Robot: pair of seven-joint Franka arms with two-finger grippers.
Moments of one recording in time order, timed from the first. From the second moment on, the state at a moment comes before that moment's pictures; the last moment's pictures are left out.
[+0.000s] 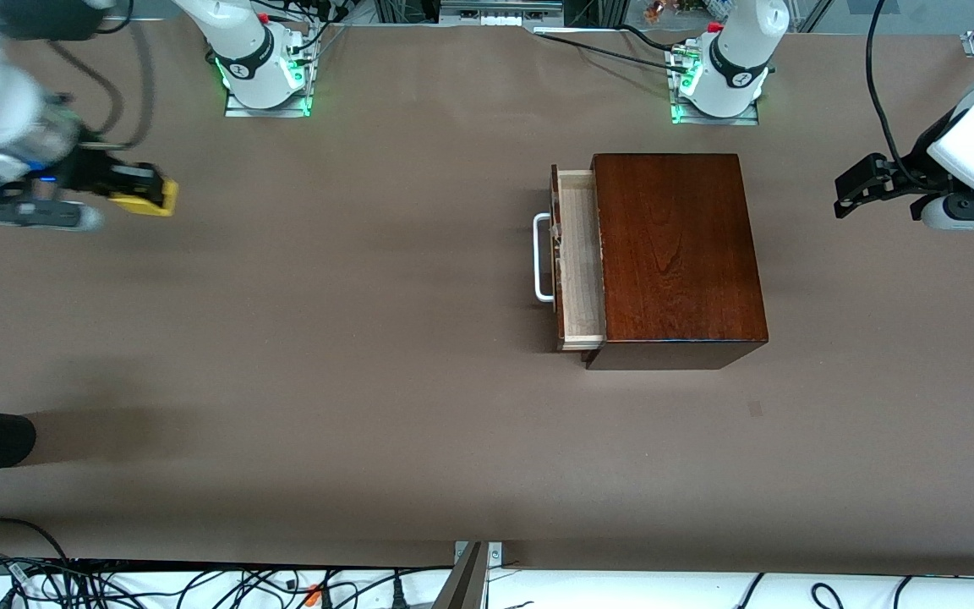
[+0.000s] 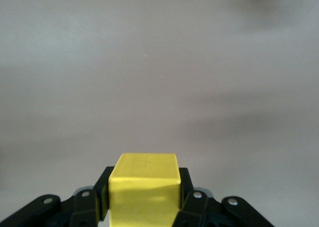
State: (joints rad) left arm -0.07 0.01 0.00 -1.58 0.00 1.56 -0.05; right arm -0.07 -0.01 0.31 -1.73 -0.01 1.60 0.42
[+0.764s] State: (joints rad) left arm -0.06 0.01 0.00 -1.58 0.00 1.56 -0.03; right arm 0.42 0.47 0.45 -1.24 -0.04 1.66 1.72
